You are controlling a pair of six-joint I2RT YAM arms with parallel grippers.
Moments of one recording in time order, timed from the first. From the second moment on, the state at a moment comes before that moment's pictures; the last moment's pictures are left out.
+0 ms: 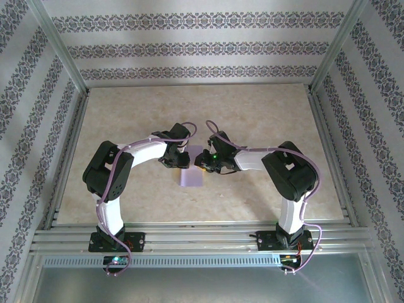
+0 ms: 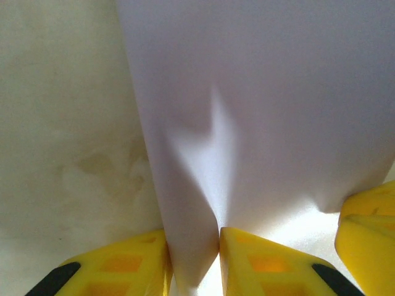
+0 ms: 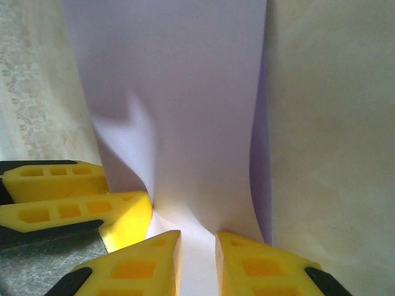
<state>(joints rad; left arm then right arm) -0.52 1.88 1.18 -0.60 0.14 -0.43 0.61 1.88 0.94 0.04 -0.47 1.00</state>
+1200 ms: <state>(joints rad) -0.50 1.81 1.16 -0.63 0.18 -0.47 0.61 1.88 0.95 -0.02 -0.46 0.97</state>
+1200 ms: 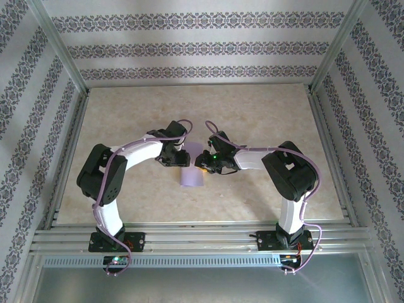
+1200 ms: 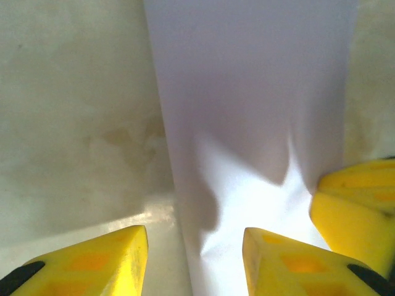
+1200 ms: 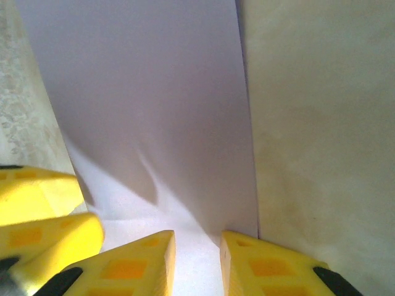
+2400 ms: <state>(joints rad) -0.50 1.85 1.15 -0.63 0.24 -0.56 0.59 1.82 0.98 -0.07 -0.42 0.88</state>
